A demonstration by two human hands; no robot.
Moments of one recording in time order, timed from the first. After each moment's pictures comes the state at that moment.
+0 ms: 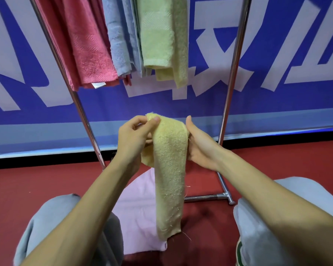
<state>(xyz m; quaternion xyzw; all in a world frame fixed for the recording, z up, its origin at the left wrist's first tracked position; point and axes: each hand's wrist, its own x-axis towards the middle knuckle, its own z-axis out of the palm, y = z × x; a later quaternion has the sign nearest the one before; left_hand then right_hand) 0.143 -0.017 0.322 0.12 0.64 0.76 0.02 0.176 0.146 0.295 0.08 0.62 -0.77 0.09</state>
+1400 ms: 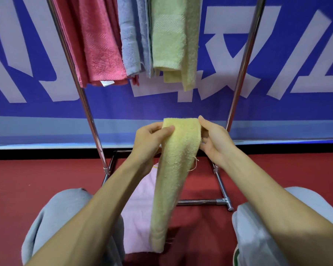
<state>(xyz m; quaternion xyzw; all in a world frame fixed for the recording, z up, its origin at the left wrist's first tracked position) 0.144 -0.005 0.316 0.13 0.67 0.73 0.10 0.172 0.154 0.314 0.17 0.57 -0.80 -0.11</state>
